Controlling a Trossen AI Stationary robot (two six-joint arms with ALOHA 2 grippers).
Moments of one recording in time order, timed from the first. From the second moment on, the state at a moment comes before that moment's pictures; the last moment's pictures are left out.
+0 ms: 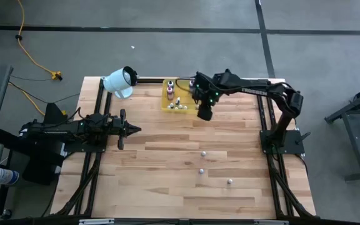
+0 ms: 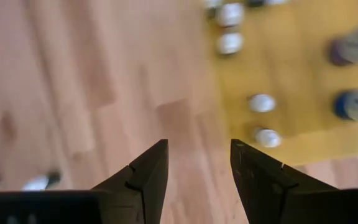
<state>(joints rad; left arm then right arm) 0.06 0.14 0.01 0.01 0.01 0.00 -0.41 1.77 1.49 -0.94 -0.15 -0.06</state>
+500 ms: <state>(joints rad) 0.06 0.14 0.01 0.01 0.01 0.00 -0.25 1.73 1.49 -1.07 -0.17 -0.27</state>
